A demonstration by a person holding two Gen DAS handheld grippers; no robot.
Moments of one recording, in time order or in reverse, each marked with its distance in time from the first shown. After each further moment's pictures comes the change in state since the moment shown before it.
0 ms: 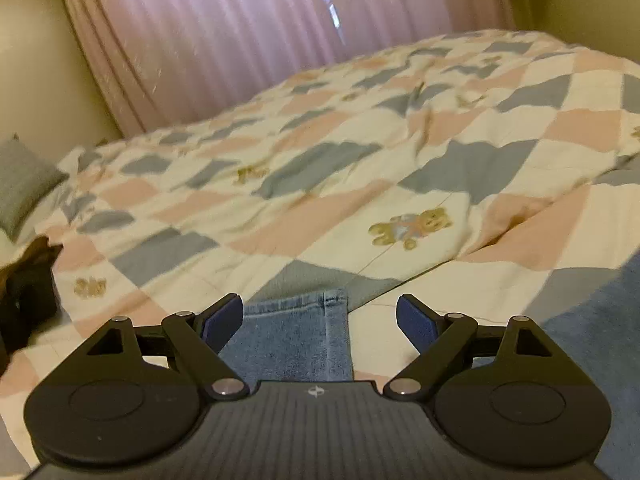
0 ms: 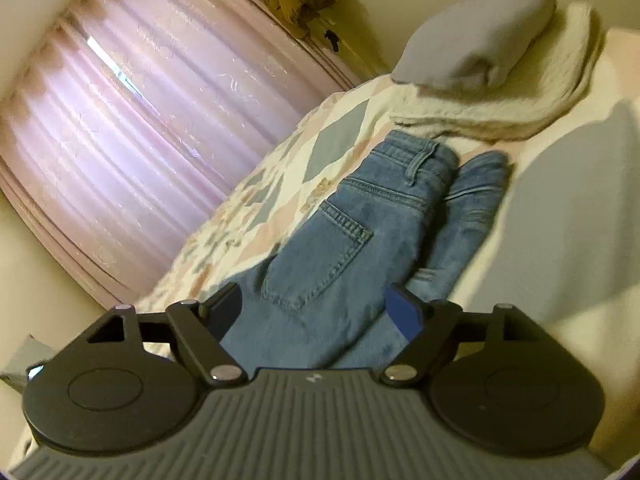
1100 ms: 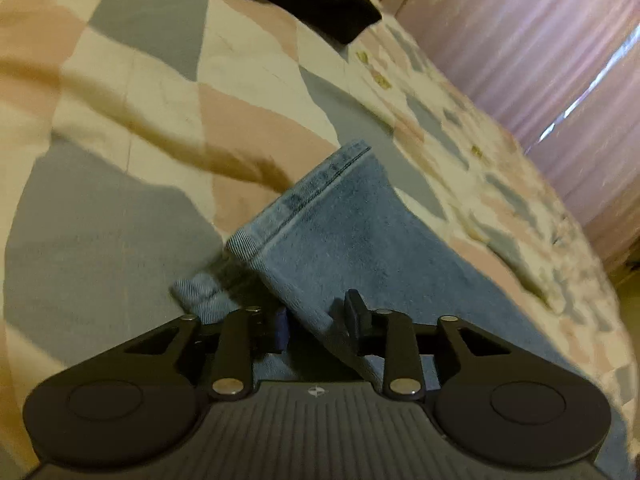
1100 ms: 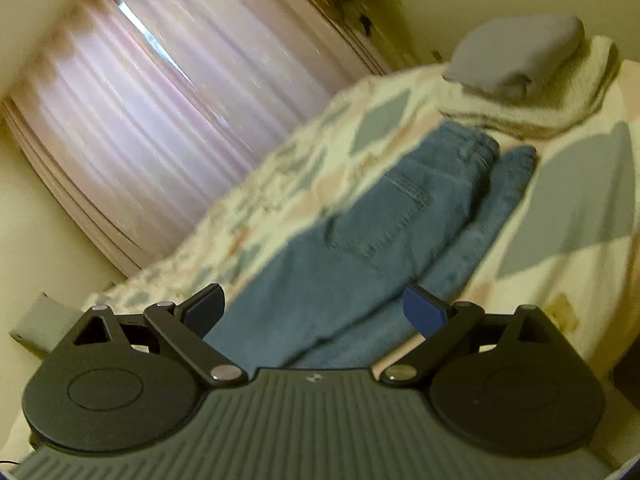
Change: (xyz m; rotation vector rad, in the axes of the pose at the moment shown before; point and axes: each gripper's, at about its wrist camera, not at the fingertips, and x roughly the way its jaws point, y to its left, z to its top) left arm -0.100 0.222 -0.297 -1.091 0.077 -0.142; right arm -0.049 0.065 -0.023 -0.065 0.092 0.016
